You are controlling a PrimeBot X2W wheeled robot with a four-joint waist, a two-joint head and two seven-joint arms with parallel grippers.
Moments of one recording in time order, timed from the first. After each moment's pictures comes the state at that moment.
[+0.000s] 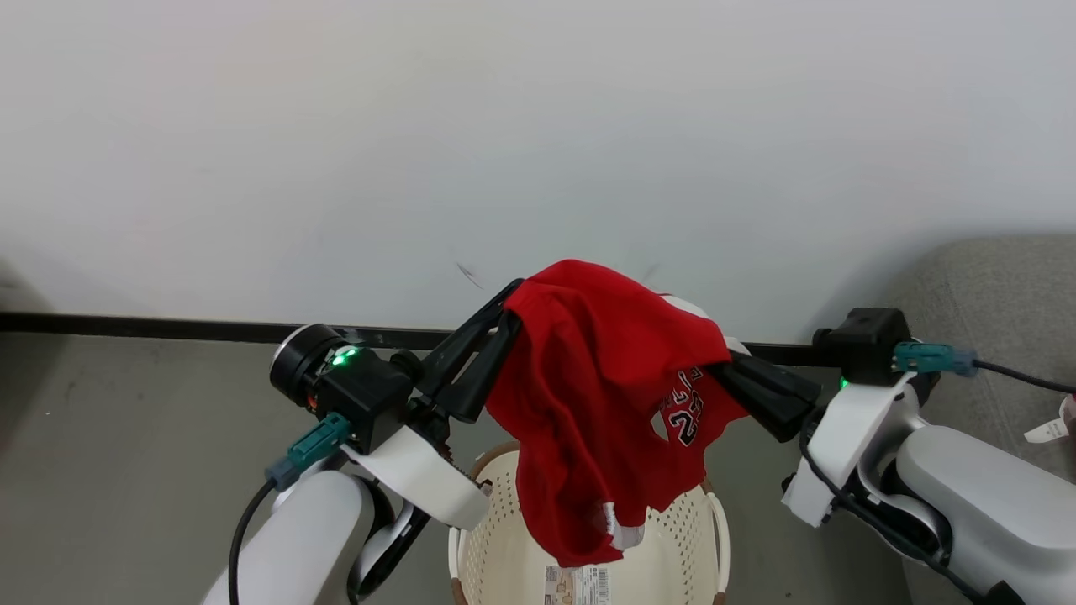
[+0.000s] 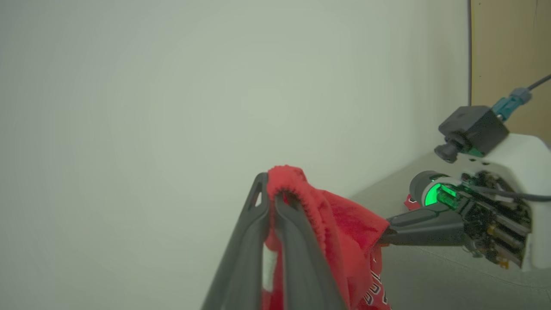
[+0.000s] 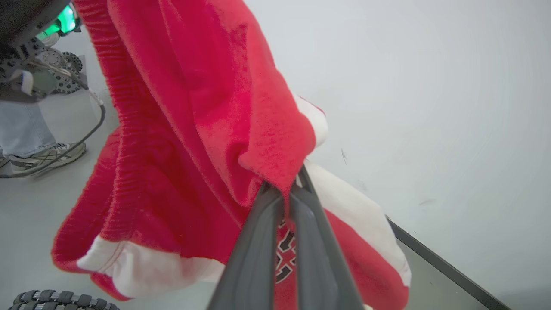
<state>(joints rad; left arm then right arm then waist) -0.44 0.14 -0.54 0.05 -0.39 -0.10 -0.19 -0.65 -0.52 1.03 0.19 0.81 0.13 -0.24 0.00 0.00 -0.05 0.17</state>
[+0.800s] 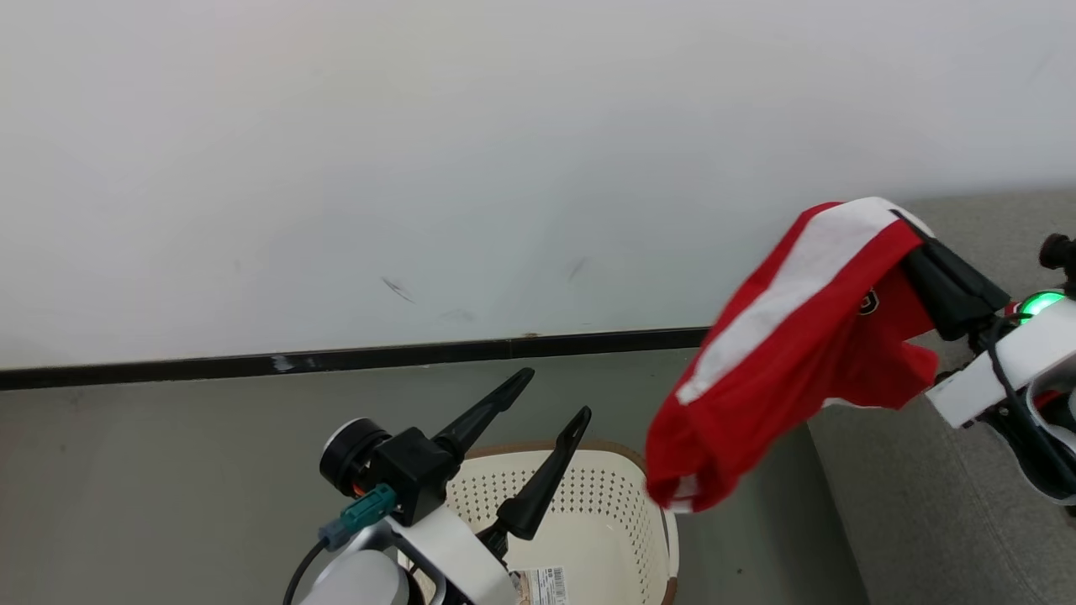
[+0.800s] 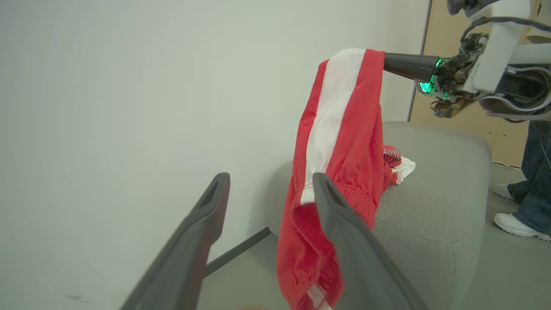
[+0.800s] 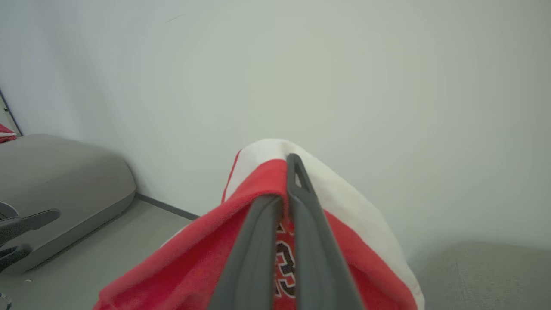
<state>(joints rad) -0.33 0.12 -0.62 0.11 -0.44 -0.11 -0.19 -0.51 -0.60 0.56 0.14 0.80 0.13 -0.25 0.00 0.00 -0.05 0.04</state>
